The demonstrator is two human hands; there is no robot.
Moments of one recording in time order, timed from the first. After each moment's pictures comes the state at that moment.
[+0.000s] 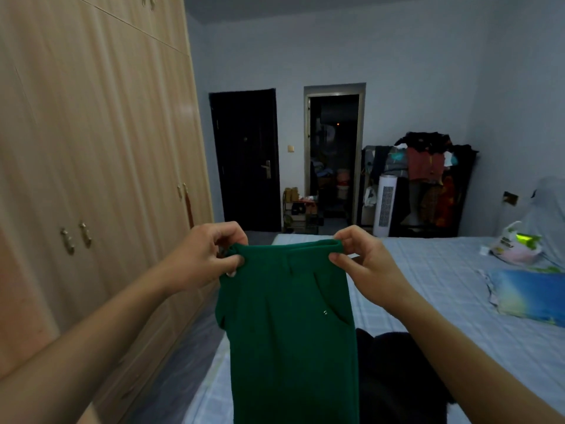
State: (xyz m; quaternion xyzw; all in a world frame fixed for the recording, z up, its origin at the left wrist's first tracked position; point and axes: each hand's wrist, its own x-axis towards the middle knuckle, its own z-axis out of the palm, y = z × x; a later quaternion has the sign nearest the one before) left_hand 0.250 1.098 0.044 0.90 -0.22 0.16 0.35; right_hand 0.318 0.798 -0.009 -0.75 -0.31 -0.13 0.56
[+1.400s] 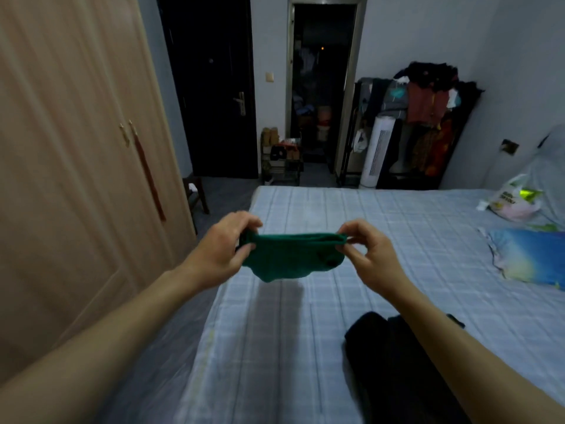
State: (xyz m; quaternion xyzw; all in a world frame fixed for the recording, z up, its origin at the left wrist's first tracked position) left_hand 0.567 1.201 -0.103 0.90 -0.27 0.22 0.25; right_hand 0.588 0.895 -0.123 -0.82 -0.24 -0.20 0.49
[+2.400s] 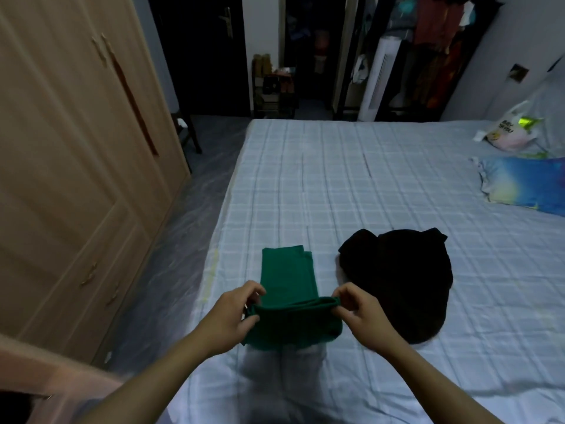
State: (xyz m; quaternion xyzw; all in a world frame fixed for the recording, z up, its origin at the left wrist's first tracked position) left_hand 0.369 1.188 -0.316 0.91 -0.16 -0.08 0.37; right_hand 0.386 0.880 -0.330 -0.85 -0.10 0.06 0.51
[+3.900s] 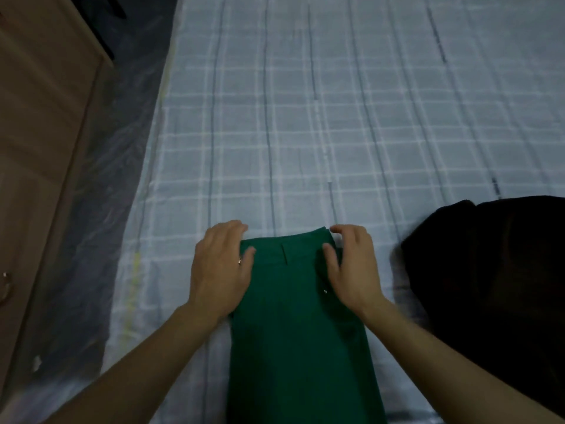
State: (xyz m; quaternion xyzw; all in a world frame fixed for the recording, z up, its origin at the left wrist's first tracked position) left_hand 0.721 1.195 -0.640 0.97 -0.05 0.03 0.25; right_hand 0.725 0.953 -0.635 -0.95 0.04 0.01 0.30
